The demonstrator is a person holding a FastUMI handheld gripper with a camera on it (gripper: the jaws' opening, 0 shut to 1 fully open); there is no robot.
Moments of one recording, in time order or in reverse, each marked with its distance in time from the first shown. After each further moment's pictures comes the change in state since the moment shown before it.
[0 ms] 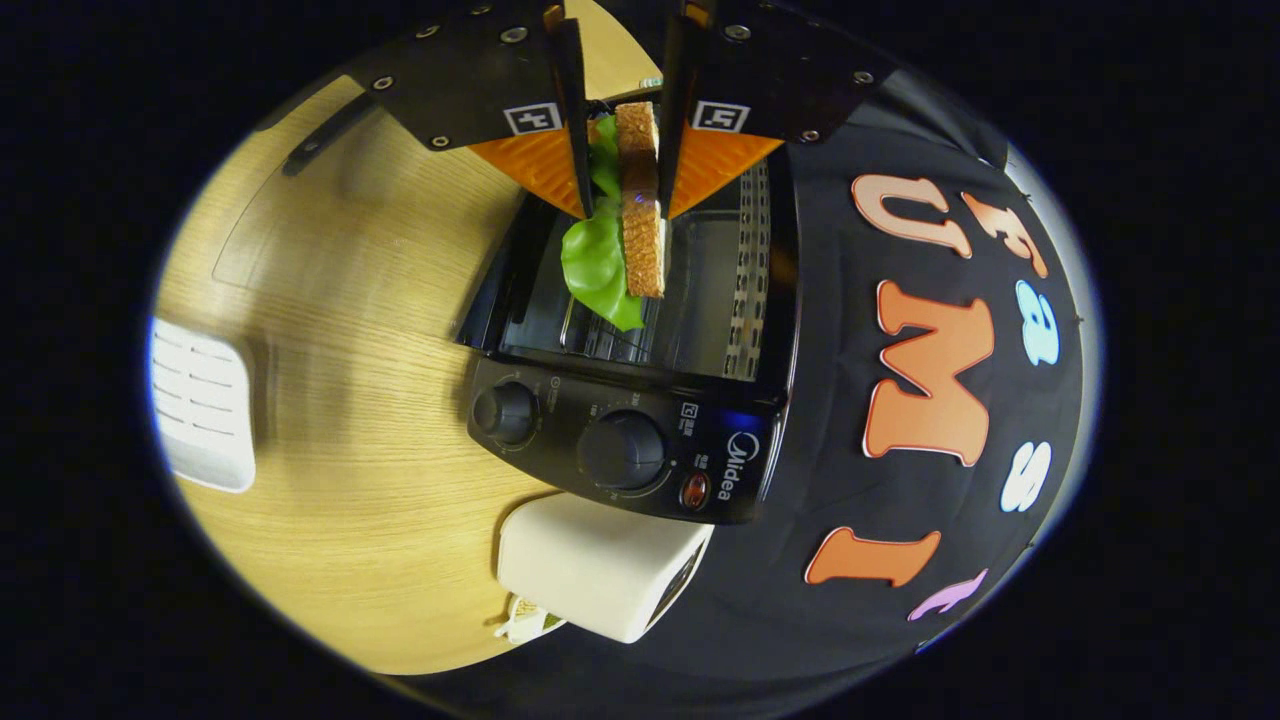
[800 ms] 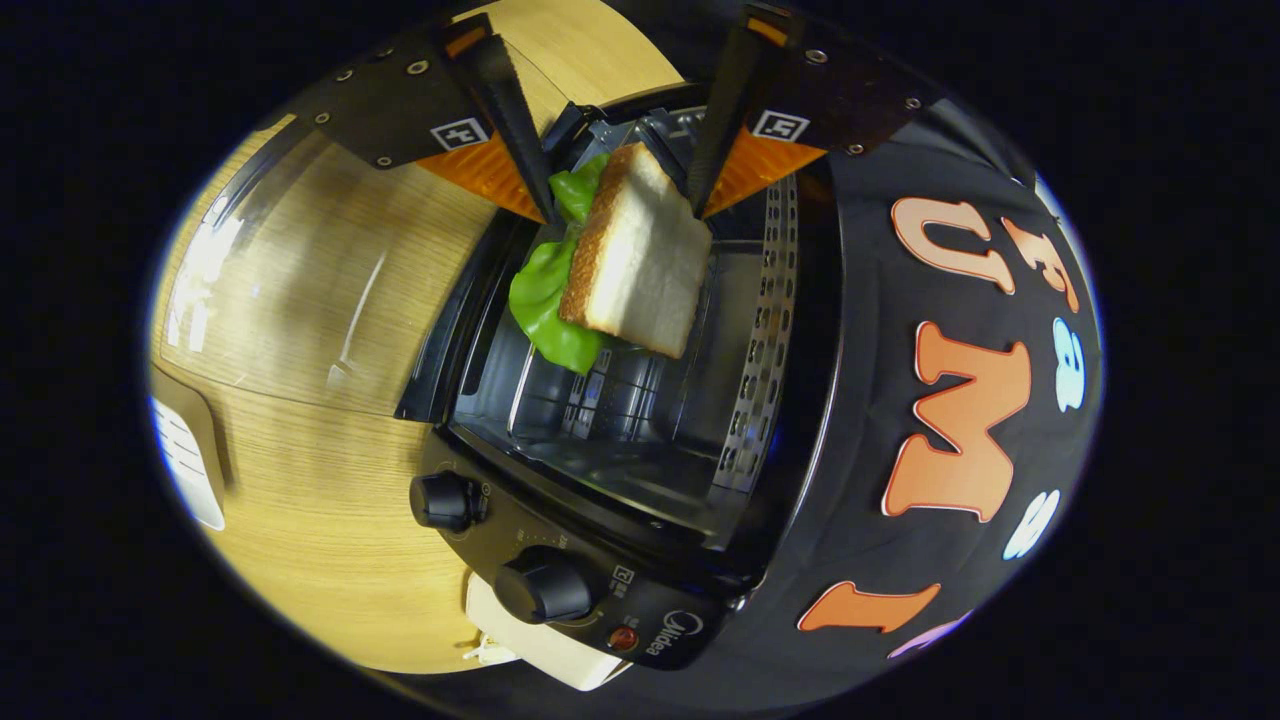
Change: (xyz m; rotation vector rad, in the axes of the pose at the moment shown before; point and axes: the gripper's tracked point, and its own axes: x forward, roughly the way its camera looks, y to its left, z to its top) arm 0.024 0.012 -0.053 -0.091 0.108 -0.084
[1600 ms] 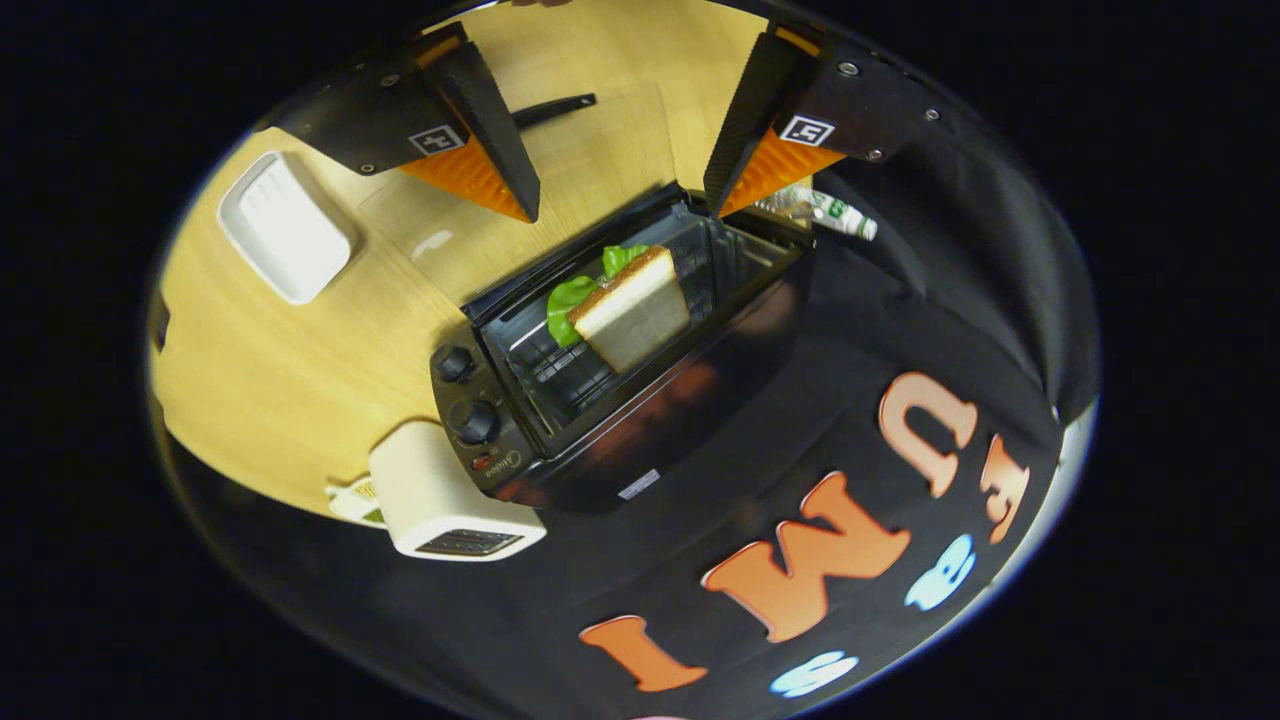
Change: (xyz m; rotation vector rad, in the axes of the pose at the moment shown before) arm -0.135 -0.023 0.000 -0.732 -0.004 -0.025
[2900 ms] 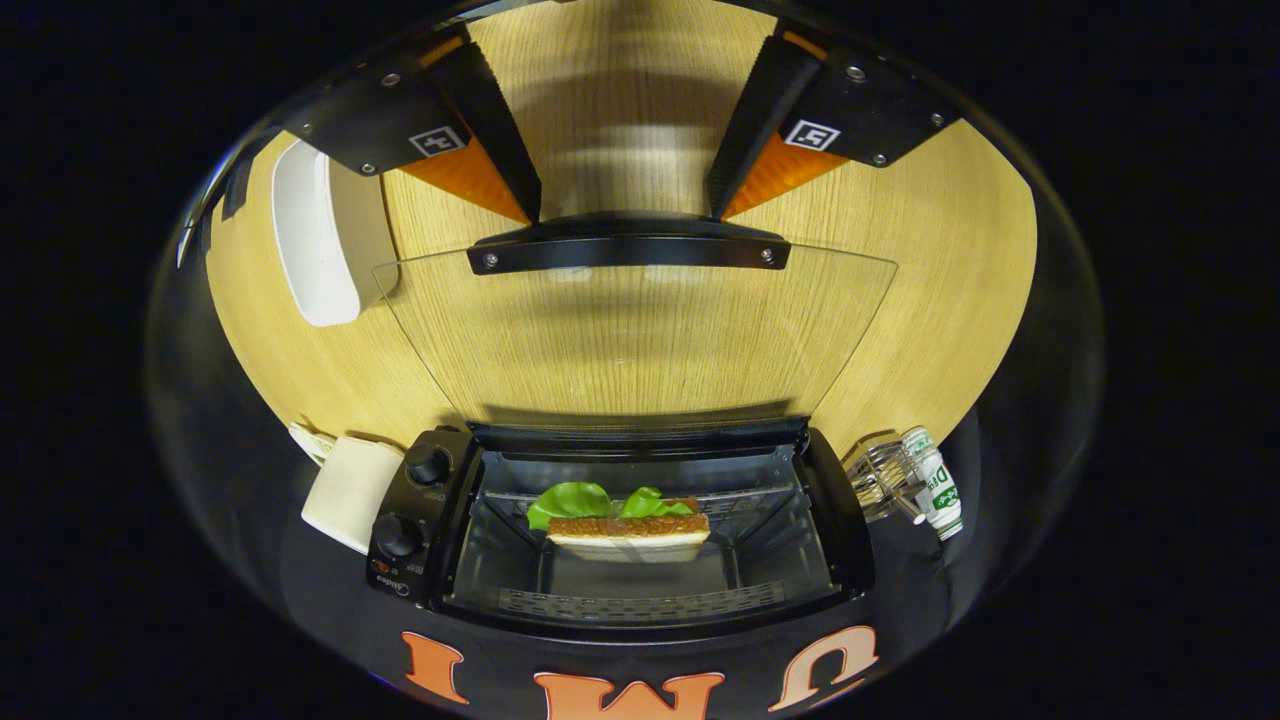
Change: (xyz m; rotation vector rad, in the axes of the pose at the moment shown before) arm 0.038 -0.075 -0.132 -0.503 0.211 -0.225
